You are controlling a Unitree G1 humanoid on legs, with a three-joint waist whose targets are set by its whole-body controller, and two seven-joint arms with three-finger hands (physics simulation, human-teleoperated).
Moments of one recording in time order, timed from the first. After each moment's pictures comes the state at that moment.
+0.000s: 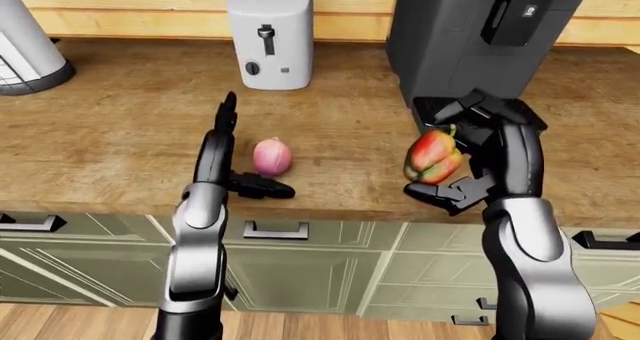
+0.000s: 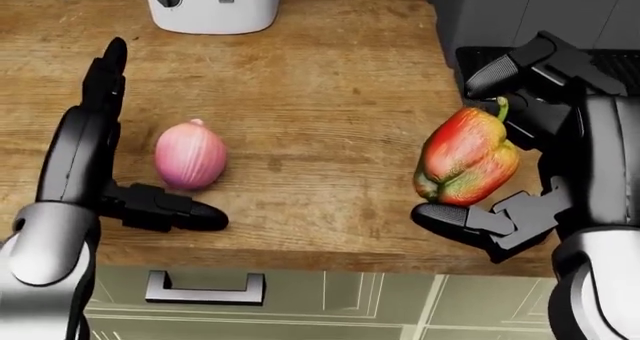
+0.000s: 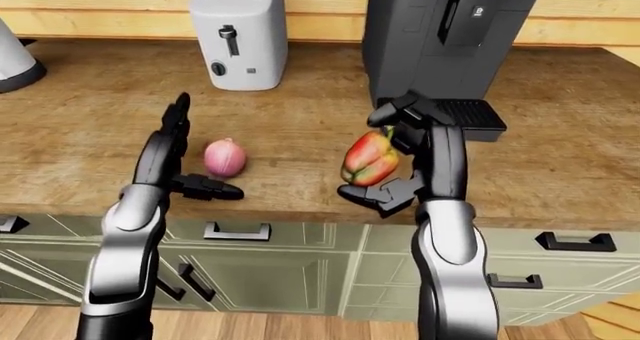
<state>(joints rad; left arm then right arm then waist) -0.41 0.13 0.06 -0.23 0.32 0.56 -0.15 -0.29 -0.12 -0.13 -0.68 -0.02 0.70 -0.05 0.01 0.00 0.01</state>
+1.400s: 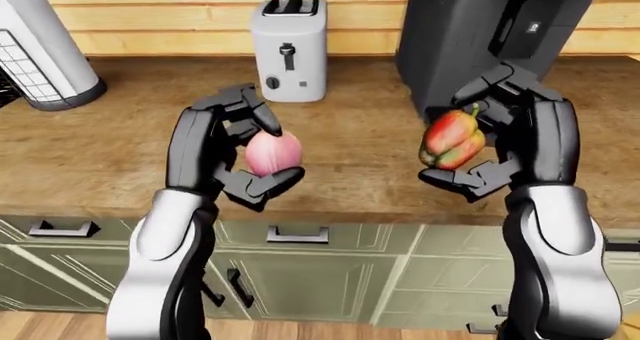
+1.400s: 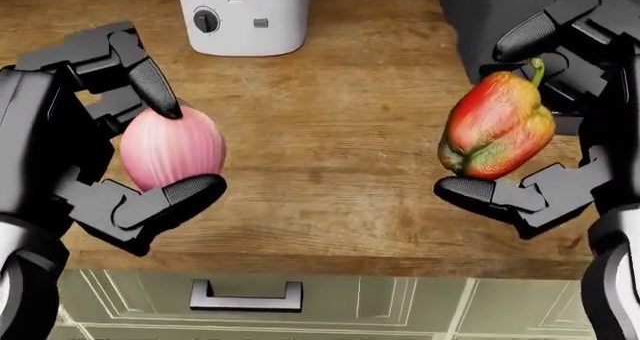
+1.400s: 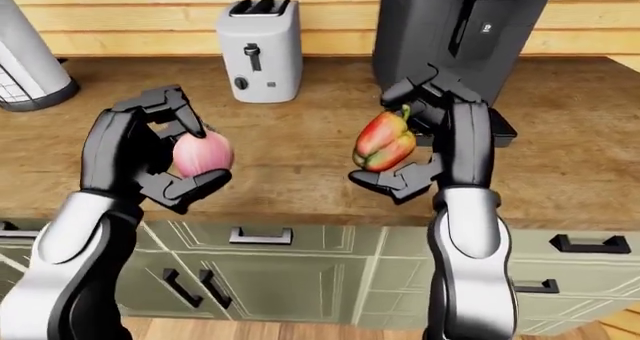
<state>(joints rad) -0.41 0.12 0.10 -0.73 -0.08 0.83 -0.11 -0.37 -0.16 -0.17 -0.73 -0.10 0.73 0.00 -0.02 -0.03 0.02</state>
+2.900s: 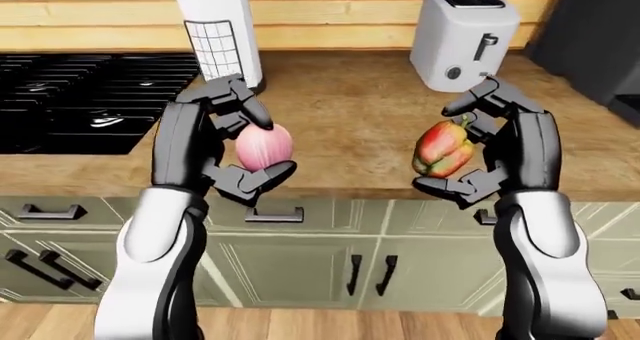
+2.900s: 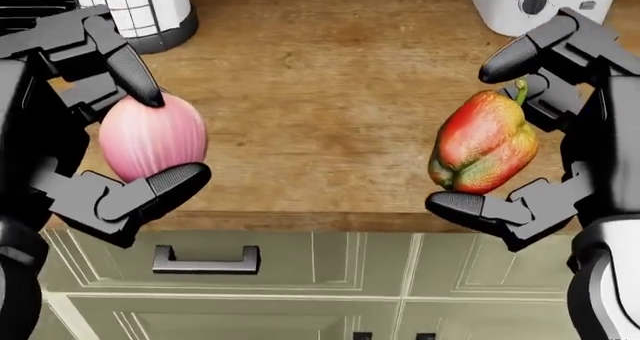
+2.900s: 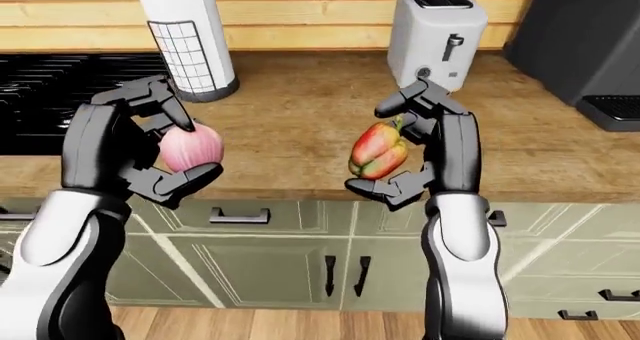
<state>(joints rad) -0.43 0.16 0.11 -0.76 -0.05 0.85 -0.08 -0.33 -0.15 -0.16 -0.69 -0.07 0.69 -0.01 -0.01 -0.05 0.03</state>
